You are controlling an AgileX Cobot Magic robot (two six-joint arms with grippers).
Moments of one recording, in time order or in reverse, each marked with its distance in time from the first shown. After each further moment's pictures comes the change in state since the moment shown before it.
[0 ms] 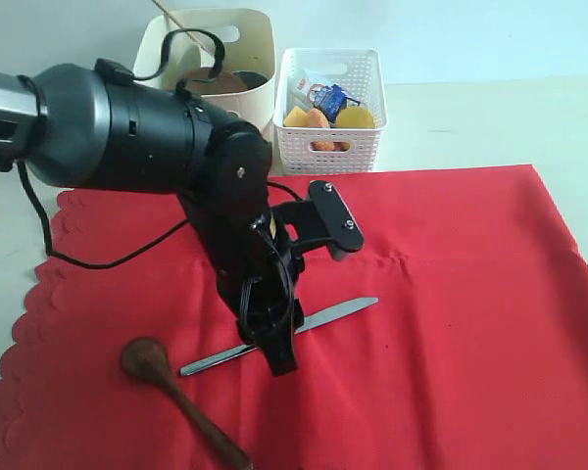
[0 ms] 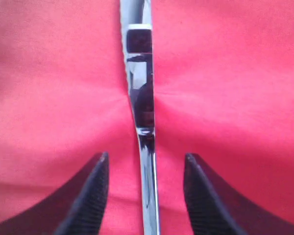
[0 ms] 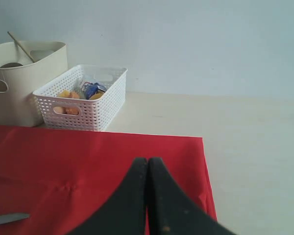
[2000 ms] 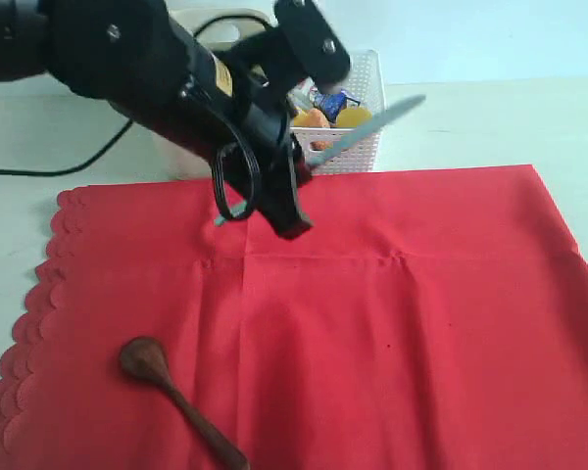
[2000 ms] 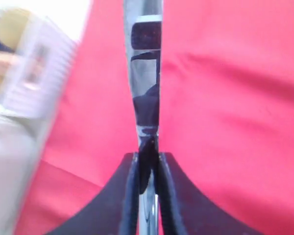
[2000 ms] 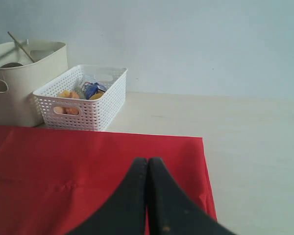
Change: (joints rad) left arm 0.051 -0.289 0.000 0.037 -0.219 -0.028; right arm 0.000 0.000 0.000 0.000 0.000 0.000
